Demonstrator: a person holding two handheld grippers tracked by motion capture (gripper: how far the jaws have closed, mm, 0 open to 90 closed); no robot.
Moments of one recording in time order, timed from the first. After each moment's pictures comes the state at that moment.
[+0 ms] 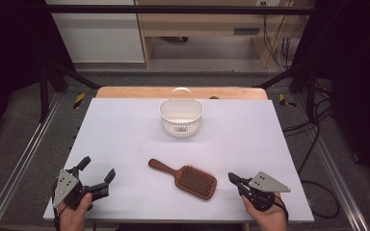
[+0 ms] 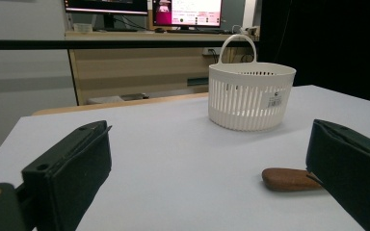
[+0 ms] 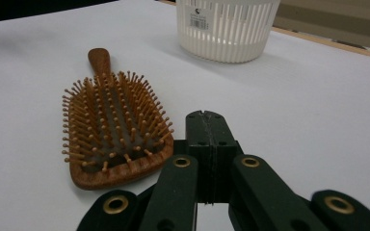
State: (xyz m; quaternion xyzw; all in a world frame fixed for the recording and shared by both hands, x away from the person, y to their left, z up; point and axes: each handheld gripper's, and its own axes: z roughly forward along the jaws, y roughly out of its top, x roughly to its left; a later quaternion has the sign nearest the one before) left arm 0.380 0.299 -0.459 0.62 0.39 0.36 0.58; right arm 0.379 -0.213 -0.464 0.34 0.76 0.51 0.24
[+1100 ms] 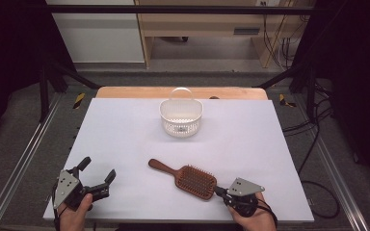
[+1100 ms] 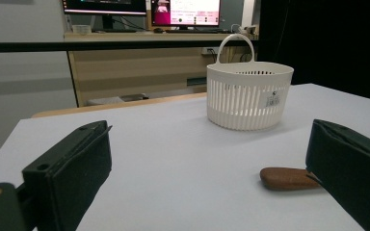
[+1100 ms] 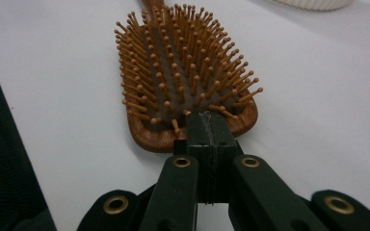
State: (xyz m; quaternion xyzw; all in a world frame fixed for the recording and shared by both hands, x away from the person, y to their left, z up) left arm 0.379 0.296 -0.458 0.62 0.38 0.36 0.58; right arm 0.376 -0.175 -0.479 0.30 0.83 0.43 0.18
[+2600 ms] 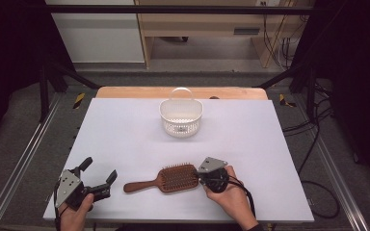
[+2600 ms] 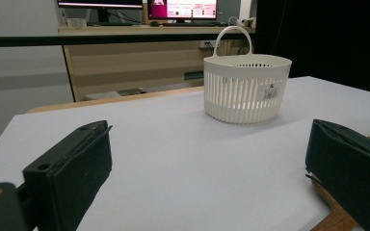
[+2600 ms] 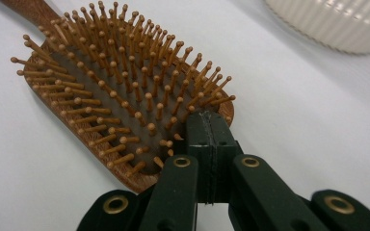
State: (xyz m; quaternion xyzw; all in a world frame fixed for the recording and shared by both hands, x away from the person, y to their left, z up) left arm 0.381 0.295 -0.459 0.63 0.38 0.35 0.57; right arm 0.437 -0.102 -0.468 0.27 0.87 0.38 0.19
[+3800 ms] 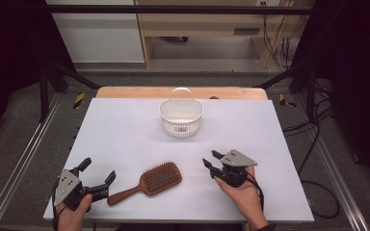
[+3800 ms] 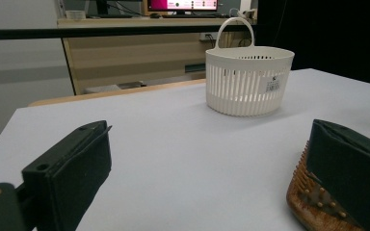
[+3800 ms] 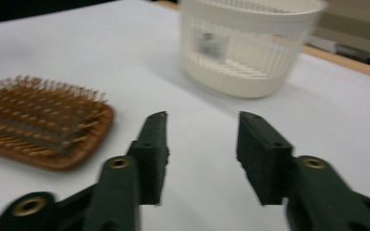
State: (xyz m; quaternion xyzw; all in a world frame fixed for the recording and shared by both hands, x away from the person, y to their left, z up) left arm 0.380 0.299 -0.458 0.64 0.39 0.35 0.56; right arm 0.440 -0.157 -0.452 0.34 0.75 0.50 0.26
